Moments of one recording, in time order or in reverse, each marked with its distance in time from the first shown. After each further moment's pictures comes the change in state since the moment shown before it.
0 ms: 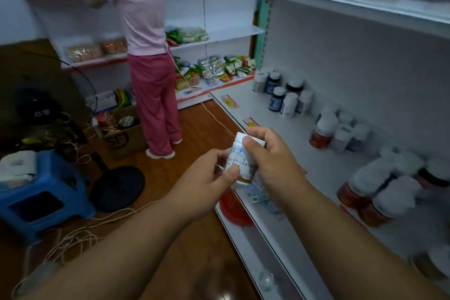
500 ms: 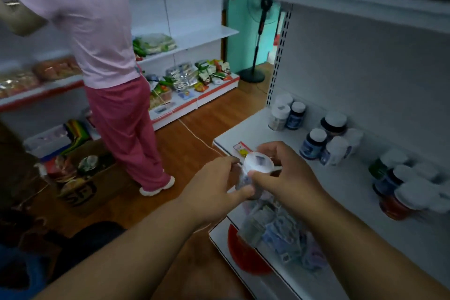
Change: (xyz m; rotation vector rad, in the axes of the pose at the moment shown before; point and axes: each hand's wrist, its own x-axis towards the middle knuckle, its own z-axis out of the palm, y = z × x) left_hand 0.301 -0.131 -0.115 0.373 -0.222 0.189; right_hand 0.265 0.023 0.056 -0.478 0.182 0.028
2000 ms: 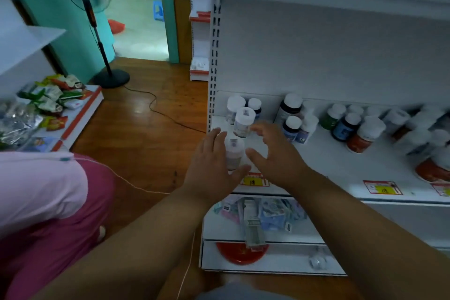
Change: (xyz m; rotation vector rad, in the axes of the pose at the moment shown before) left_hand 0.223 -0.111 -0.034 -0.013 -0.164 0.674; right_hand 0.146 0.005 0.072 -0.536 0.625 0.135
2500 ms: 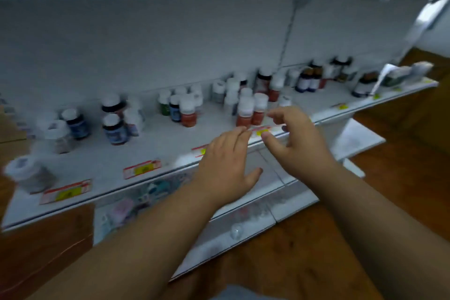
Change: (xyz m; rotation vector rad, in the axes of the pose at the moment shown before) left_hand -0.037 0.382 0.157 0.036 -0.156 0.601; right_hand -0.277 0.128 -0.305 -0.250 0.457 0.317
